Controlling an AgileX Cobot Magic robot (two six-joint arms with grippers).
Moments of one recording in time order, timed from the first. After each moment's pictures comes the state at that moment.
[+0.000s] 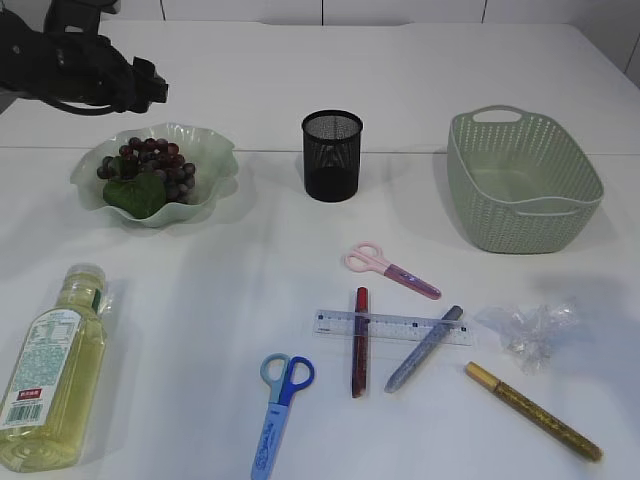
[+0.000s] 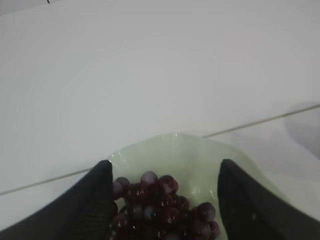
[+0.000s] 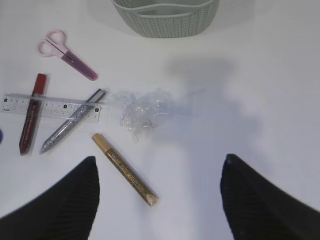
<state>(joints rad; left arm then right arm) -0.17 2.00 -1.43 -0.23 -0.02 0.35 -0.05 0.95 -0.88 0.15 0.96 -0.10</state>
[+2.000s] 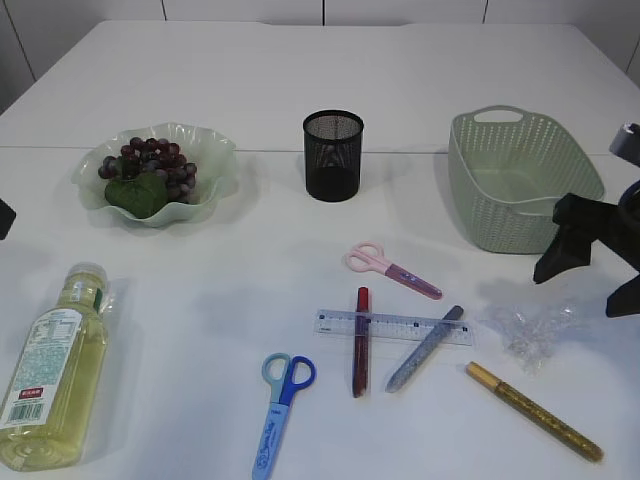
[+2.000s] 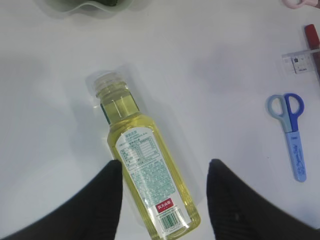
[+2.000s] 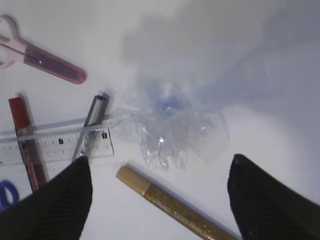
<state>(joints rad) -0.17 1.21 -0.97 -0.18 0.88 0.16 -0.05 1.58 -0.92 0.43 0.75 0.01</state>
